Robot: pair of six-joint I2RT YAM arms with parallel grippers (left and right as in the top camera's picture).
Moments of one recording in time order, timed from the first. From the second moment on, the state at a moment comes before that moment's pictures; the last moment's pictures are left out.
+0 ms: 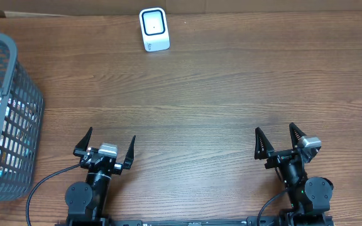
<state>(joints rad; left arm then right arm) -0.03 0.02 0.01 -0.07 0.12 0.24 0.03 0.02 0.02 -0.02 -0.17 0.24</state>
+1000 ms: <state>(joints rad) -0.03 0.02 0.01 -0.07 0.12 0.27 0.03 0.02 0.02 -0.02 -0.16 0.23</state>
